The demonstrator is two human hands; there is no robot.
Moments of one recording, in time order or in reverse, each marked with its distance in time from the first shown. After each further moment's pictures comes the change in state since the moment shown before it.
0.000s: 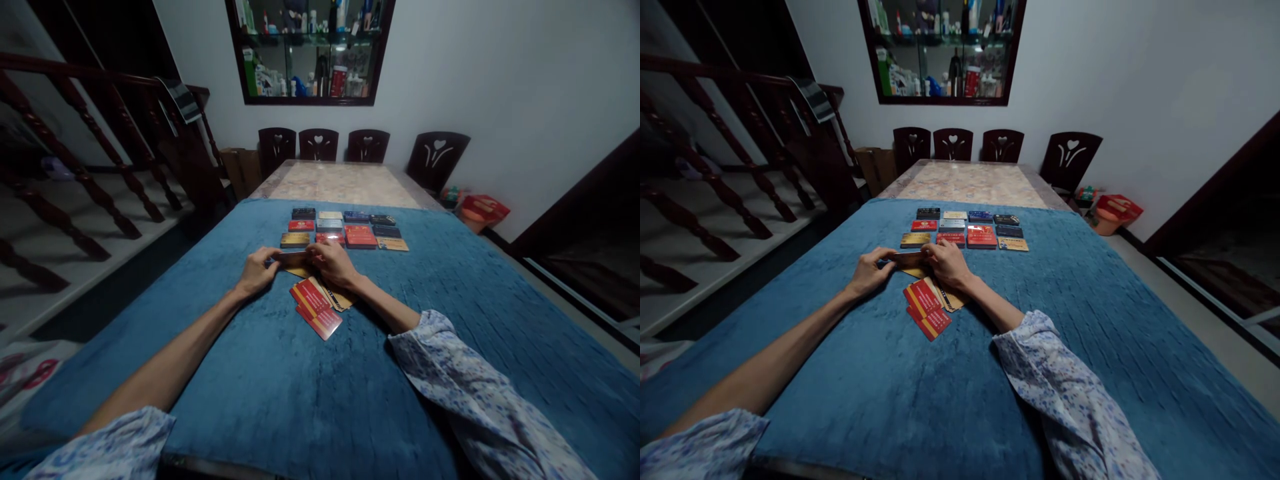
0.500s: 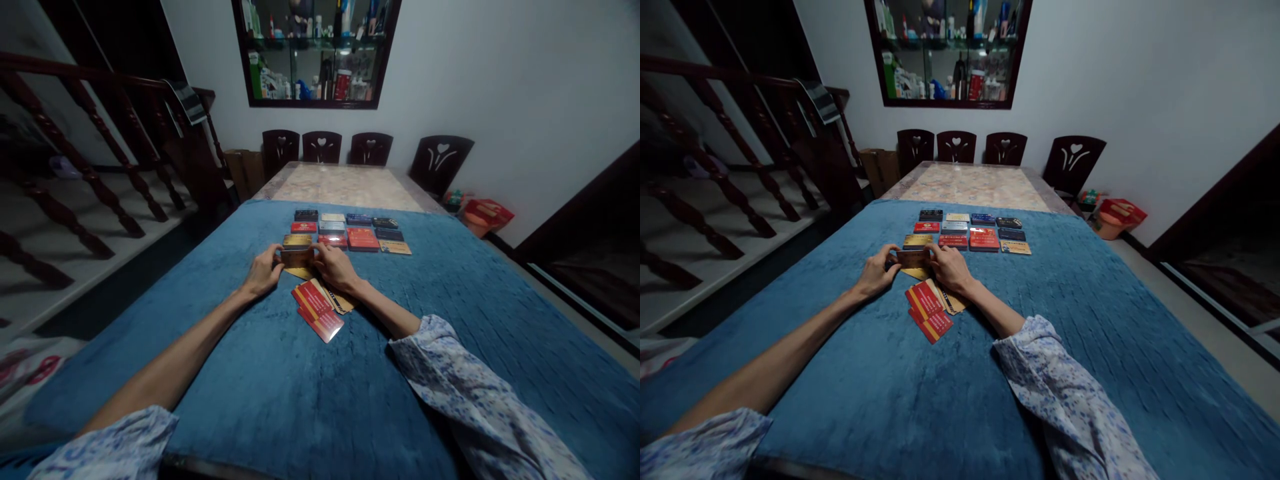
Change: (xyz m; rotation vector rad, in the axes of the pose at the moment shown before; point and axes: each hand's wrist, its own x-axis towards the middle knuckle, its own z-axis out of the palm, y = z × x) left_hand -0.001 0.003 0.006 0.037 -0.039 -0.046; right_hand -0.003 -0.001 0.006 -0.080 -0.035 0.064
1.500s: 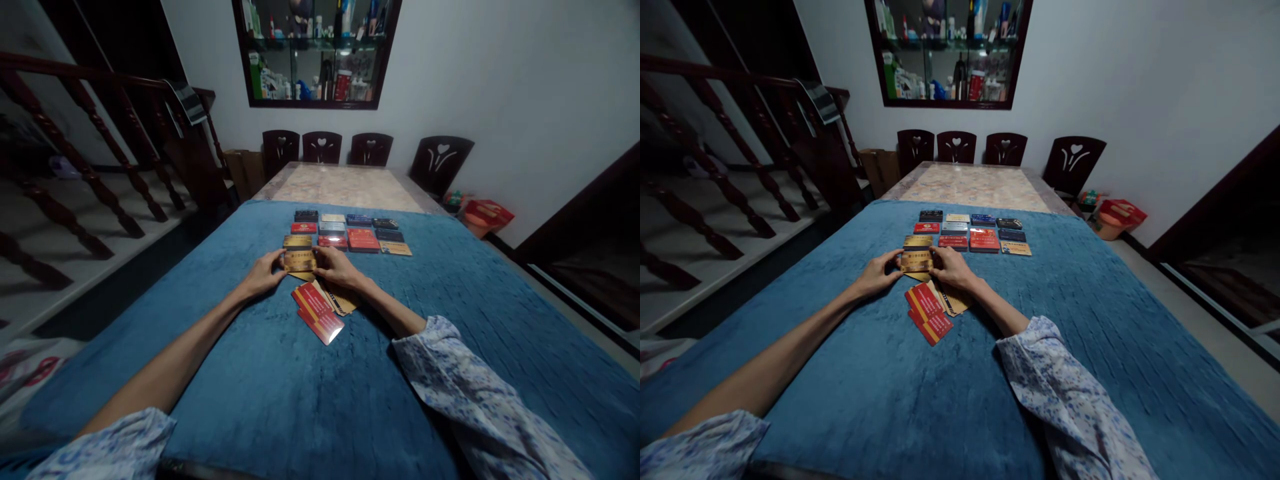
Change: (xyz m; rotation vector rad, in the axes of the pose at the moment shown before) left_hand 0.003 -0.009 -0.002 -0.108 -0.172 -0.068; right_hand 0.006 0.015 0.000 0.278 -0.143 0.081
